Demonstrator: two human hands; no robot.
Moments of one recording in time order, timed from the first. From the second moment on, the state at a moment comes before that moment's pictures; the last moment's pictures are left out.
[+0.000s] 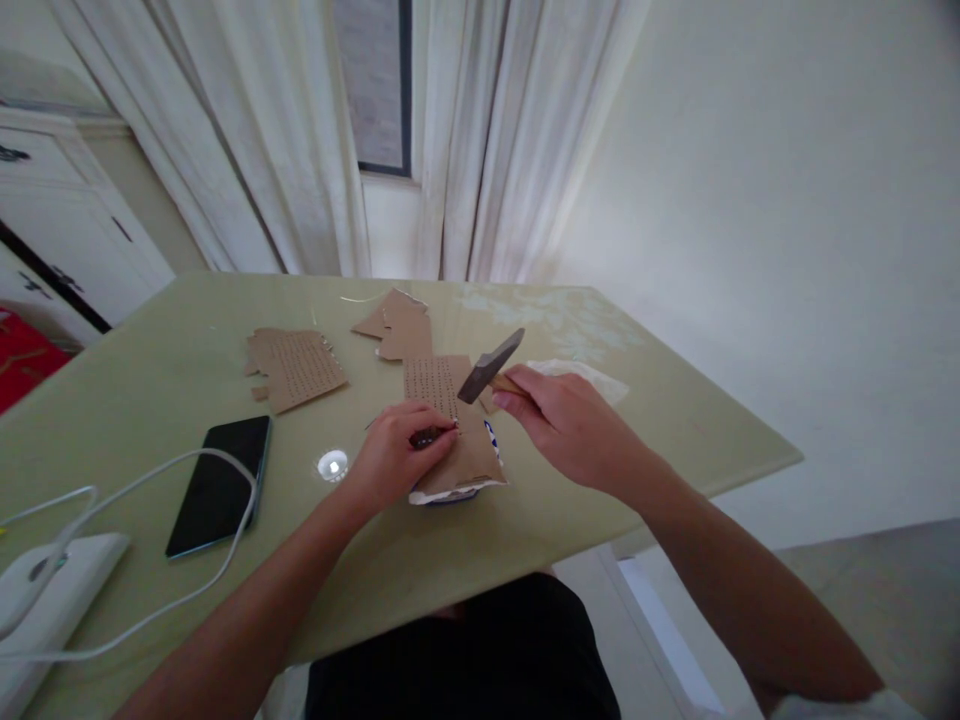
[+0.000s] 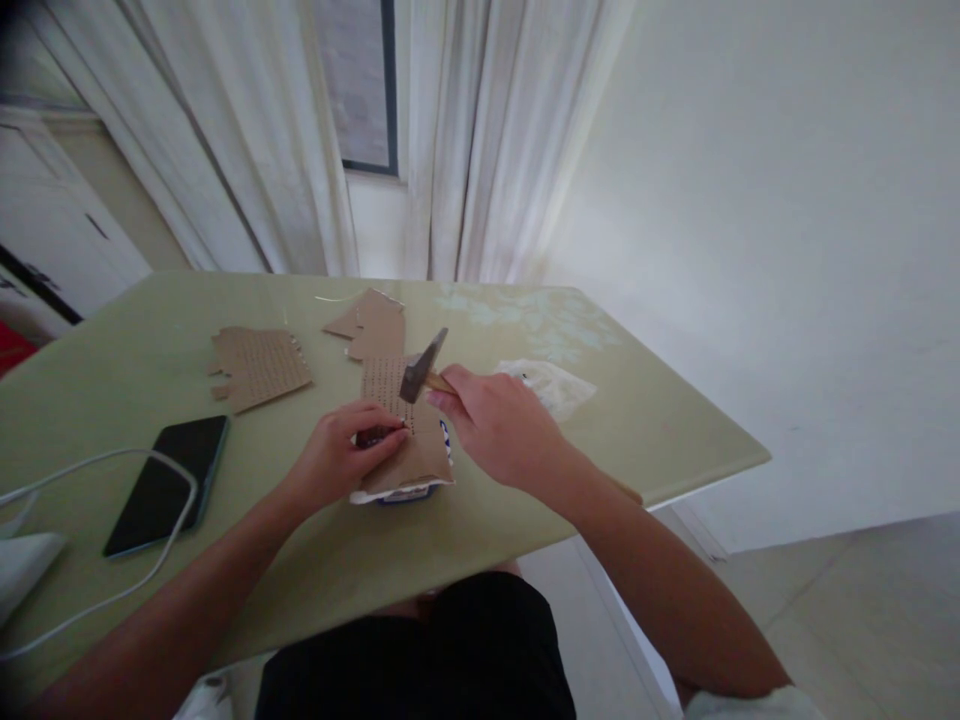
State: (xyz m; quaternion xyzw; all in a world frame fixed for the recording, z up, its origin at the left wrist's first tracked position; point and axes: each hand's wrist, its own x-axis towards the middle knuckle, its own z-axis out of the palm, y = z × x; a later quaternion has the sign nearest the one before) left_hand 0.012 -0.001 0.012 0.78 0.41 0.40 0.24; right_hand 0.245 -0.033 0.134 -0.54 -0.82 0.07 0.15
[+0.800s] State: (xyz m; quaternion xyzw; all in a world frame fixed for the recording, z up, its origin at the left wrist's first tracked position) left_hand 0.014 -0.002 0.013 0.78 0.42 0.38 0.25; right_hand 0.241 -0.037 0.128 -0.55 -0.81 0.08 0.18
